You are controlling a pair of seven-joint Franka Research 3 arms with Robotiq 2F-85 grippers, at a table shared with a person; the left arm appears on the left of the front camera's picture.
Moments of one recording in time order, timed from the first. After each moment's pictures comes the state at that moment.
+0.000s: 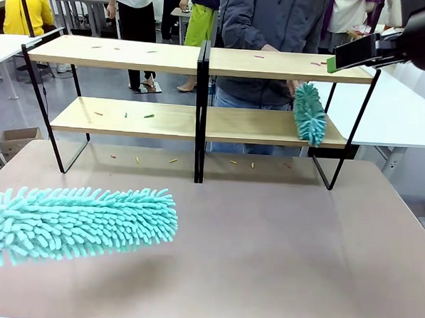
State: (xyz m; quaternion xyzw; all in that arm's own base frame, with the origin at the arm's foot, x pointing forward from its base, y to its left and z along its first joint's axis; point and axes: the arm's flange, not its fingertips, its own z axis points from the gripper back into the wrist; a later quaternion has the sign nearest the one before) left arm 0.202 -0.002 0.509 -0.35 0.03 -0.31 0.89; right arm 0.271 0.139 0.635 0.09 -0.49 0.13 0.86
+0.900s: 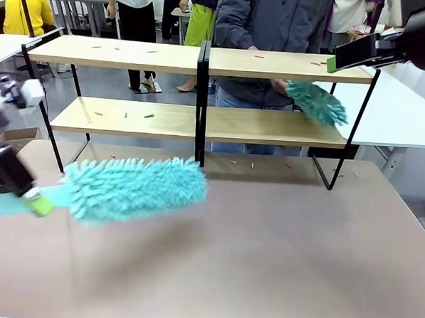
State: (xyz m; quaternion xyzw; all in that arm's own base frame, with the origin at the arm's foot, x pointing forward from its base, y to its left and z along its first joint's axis) left arm 0.241 -0.084 0.516 -0.34 -0.02 -0.23 0.91; right arm 0.271 0.139 0.635 0.09 -0.49 0.13 0.86
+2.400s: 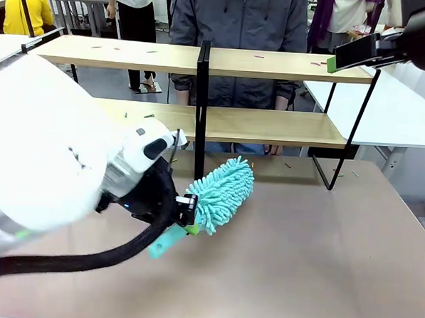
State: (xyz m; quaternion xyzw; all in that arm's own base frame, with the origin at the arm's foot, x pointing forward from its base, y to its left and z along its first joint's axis) left arm 0.245 -0.308 0.426 -0.25 -0.17 -0.12 0.95; right arm 0.271 0.139 0.635 0.09 -0.49 0.13 0.86
